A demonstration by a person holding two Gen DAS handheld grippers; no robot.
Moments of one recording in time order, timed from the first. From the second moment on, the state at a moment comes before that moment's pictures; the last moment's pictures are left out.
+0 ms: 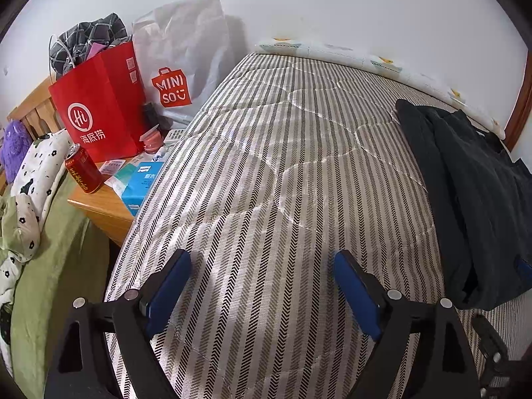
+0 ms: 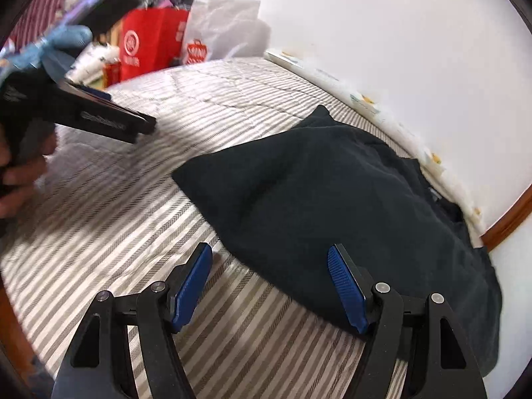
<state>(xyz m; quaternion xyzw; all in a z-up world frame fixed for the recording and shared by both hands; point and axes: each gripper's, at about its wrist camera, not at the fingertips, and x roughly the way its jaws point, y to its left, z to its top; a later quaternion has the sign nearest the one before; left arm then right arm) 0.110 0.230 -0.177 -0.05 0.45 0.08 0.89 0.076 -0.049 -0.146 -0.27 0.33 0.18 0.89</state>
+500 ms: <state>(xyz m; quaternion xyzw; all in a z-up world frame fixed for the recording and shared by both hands) 0.106 0.222 -0.173 -0.06 0.45 0.06 0.89 0.140 -0.046 -0.123 -0.17 0.34 0.20 0.90</state>
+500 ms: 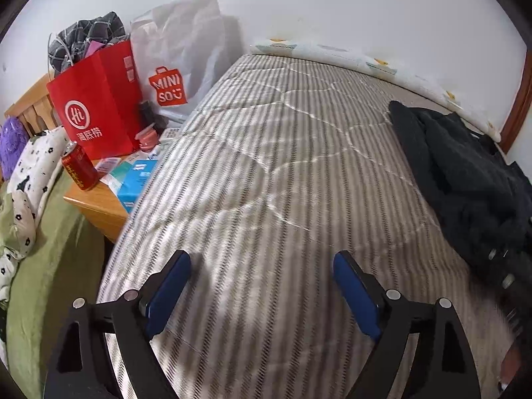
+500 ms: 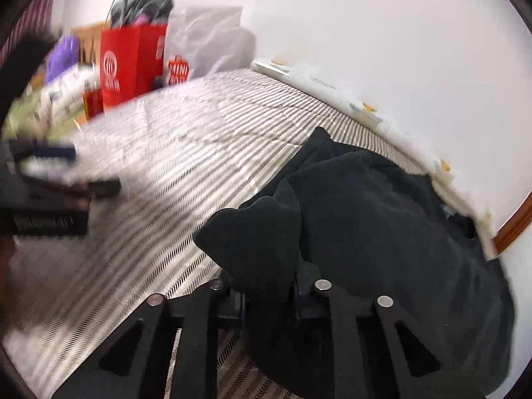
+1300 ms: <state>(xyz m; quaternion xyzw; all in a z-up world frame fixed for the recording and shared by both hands) 0.112 -0.002 -0.121 -0.04 0.39 -0.20 0.90 0.126 -0.493 -0.082 0.18 0.26 -0.05 0.95</state>
